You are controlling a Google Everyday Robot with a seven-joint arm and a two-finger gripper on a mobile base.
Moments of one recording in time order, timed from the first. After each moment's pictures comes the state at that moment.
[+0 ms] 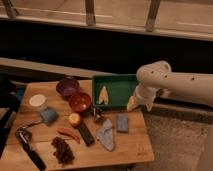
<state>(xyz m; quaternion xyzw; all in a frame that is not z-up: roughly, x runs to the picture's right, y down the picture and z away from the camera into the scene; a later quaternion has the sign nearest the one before) 0.187 0.102 0.739 -0.24 0.21 0.68 0.66</state>
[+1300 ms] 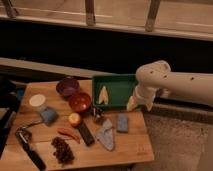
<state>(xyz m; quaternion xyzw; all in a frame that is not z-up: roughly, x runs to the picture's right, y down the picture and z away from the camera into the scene) 0.177 0.100 0.734 -0.24 0.21 0.66 0.68</state>
